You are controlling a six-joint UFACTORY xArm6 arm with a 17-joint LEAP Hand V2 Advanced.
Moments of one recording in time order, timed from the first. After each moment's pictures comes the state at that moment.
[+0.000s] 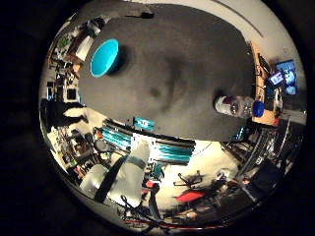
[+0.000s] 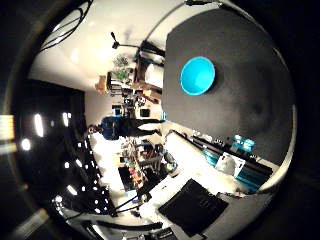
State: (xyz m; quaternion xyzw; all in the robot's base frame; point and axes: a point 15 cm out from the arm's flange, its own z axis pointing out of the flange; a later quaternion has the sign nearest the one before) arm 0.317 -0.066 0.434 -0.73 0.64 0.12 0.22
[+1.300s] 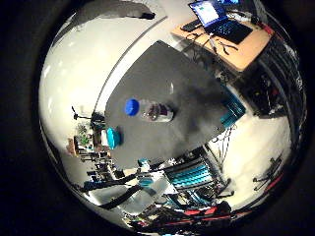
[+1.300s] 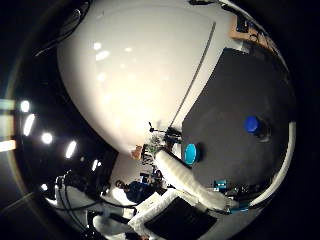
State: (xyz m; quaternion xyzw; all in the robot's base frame) arm 0.212 -0.413 0.405 -0.42 0.74 0.06 0.52
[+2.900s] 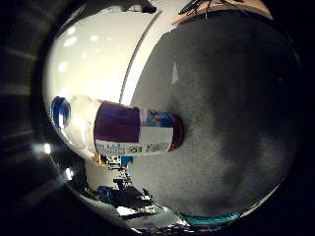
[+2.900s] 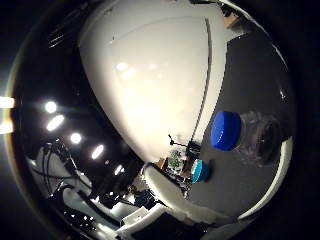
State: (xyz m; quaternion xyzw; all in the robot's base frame) arm 0.269 -0.382 0.224 -0.35 0.68 0.09 0.64
